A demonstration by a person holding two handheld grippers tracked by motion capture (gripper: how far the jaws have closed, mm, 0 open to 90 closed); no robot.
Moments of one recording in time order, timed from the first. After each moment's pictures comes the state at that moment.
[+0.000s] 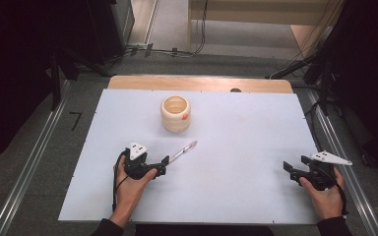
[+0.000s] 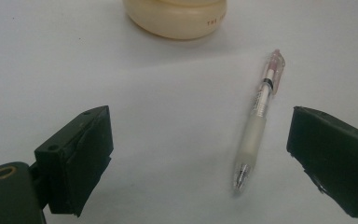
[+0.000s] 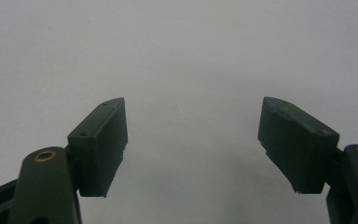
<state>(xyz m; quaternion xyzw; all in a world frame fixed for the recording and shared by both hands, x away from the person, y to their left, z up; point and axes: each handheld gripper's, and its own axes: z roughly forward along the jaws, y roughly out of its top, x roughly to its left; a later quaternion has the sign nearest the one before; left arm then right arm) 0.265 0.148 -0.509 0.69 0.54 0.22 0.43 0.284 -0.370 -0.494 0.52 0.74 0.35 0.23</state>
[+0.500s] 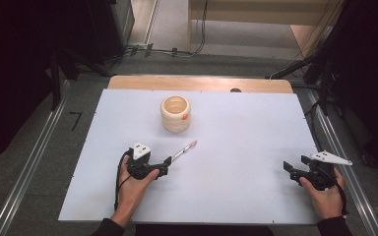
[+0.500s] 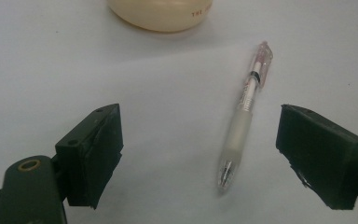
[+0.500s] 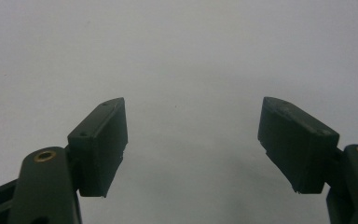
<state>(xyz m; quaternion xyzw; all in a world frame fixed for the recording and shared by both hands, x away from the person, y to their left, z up) 0.267 0.142 -0.511 0.71 0.53 0.20 0.43 0.284 -0.371 -0.494 0.52 0.74 0.35 0.23</state>
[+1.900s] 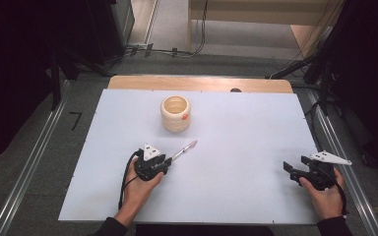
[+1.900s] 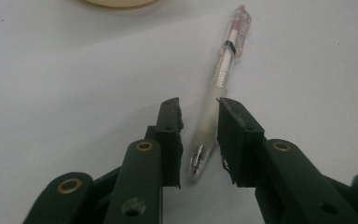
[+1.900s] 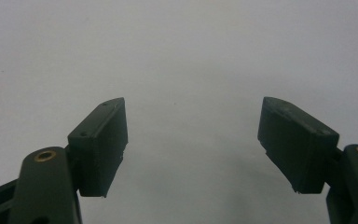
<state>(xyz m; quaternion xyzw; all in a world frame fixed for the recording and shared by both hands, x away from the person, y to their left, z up) 0.268 0.126 -0.515 0.75 0.49 0.18 0.39 0.285 -0.371 -0.495 0.52 0.75 0.35 0.22</state>
